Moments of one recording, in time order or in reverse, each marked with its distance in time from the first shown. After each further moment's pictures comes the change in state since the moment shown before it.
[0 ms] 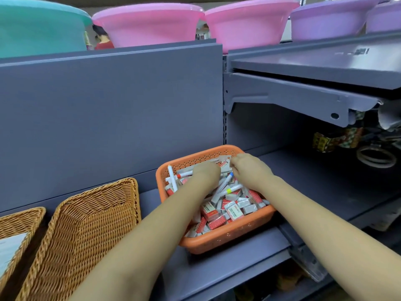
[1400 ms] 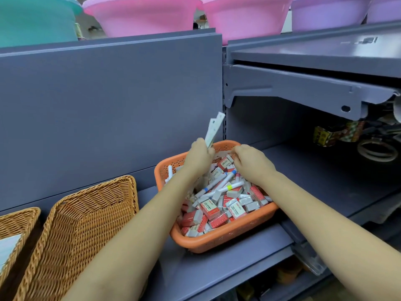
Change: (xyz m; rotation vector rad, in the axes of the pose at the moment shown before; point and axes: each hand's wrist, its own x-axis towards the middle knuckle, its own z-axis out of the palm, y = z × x) left_hand 0.008 -0.027 -0.002 -0.873 0.426 -0.076; right_hand 0.001 -0.002 -0.004 0.172 0.099 0.096
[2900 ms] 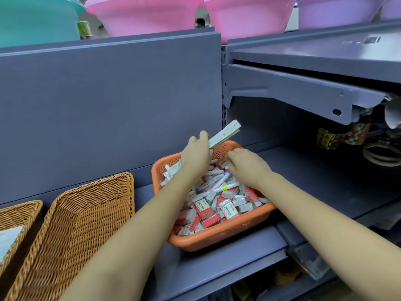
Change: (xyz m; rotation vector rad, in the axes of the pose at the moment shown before) left_hand -0.005 0.009 0.005 0.366 0.178 0.116; right_hand -0.003 -0.002 -0.007 -0.092 -0.114 -0.144
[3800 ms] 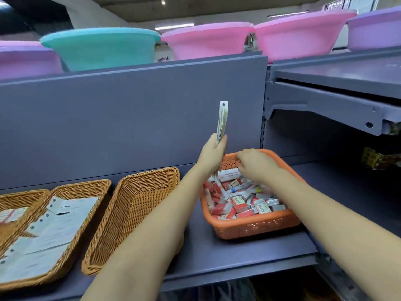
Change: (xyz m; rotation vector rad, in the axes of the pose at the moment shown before) left_hand -0.037 -0.036 -0.062 -0.902 0.033 -0.222; right_hand 0.008 -0.071 -0.022 -0.068 -0.017 -0.167
